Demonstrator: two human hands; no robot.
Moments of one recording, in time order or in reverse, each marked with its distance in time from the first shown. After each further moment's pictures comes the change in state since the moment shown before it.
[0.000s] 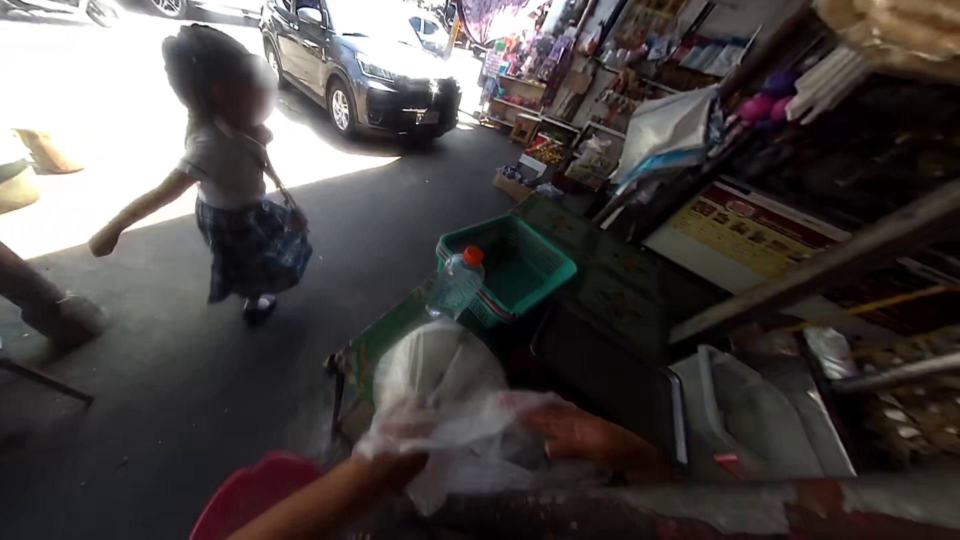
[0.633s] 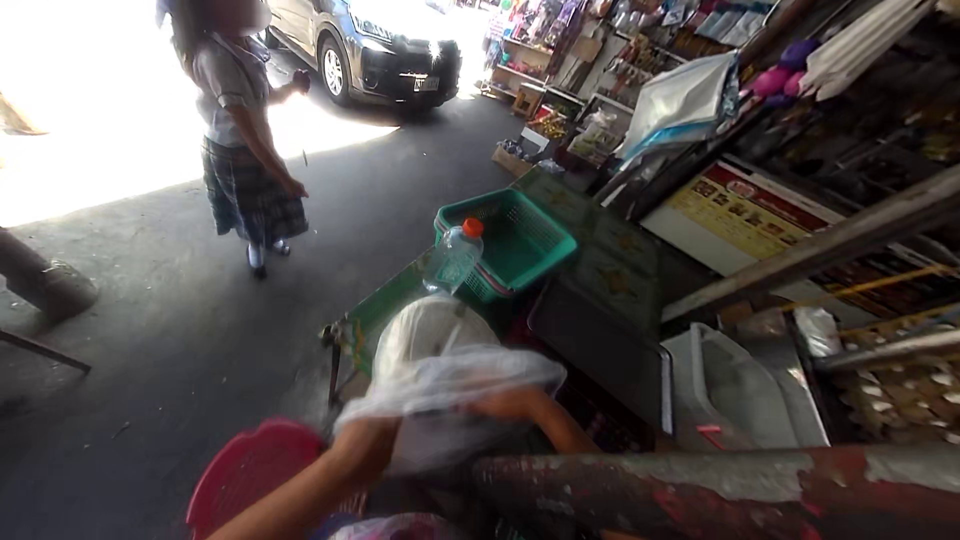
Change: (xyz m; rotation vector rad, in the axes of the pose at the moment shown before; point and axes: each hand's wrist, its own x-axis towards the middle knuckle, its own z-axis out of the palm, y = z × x) left_hand -0.030 -0.016 0.018 0.157 -0.373 -0.249; right_hand 0.079 0.020 0.047 -0.455 -0.169 0.291
